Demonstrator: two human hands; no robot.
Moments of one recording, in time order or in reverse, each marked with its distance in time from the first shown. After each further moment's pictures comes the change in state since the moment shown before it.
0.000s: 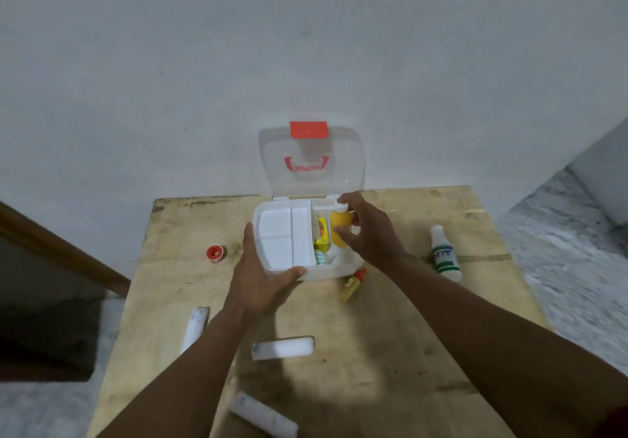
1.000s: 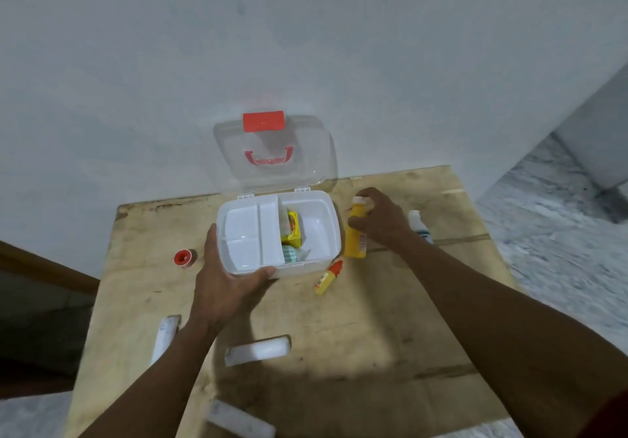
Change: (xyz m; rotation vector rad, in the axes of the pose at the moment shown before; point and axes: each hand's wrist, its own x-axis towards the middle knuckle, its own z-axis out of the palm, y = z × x) left_hand 0.002 0.000 0.010 -0.004 0.032 0.068; right_hand 0.003 0.055 -0.043 0.067 -0.139 0.612
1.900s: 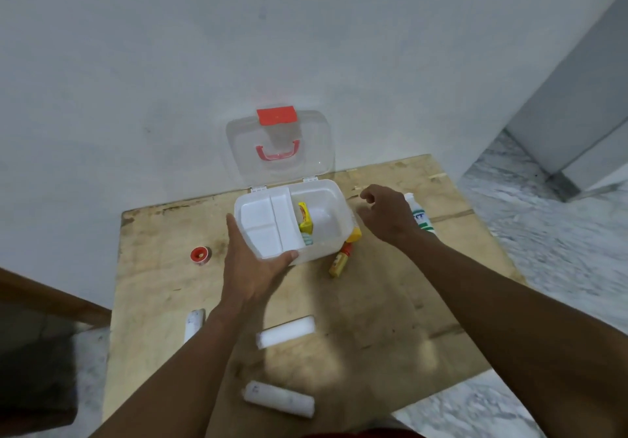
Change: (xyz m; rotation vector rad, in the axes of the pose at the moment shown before) left_hand 0.000 -0.003 -0.011 -0.051 -0.029 0.001; right_hand -0.062 -0.031 0.015 -0.271 0.248 -0.144
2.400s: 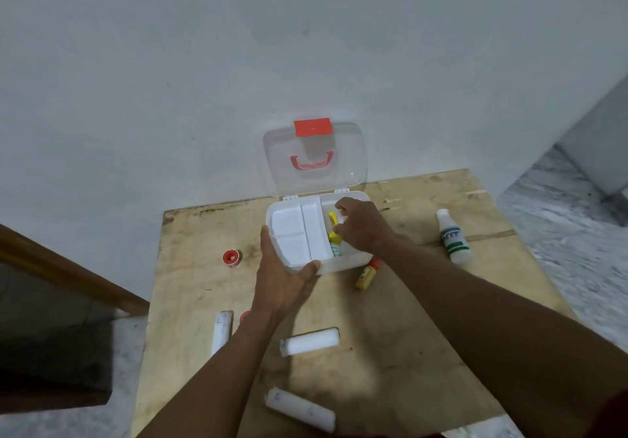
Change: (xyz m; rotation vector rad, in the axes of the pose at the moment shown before) left_hand -0.004 -0.004 0.002 0.015 -0.018 -0.100; right_hand 0.020 -0.064 0.044 0.018 -0.215 -0.146
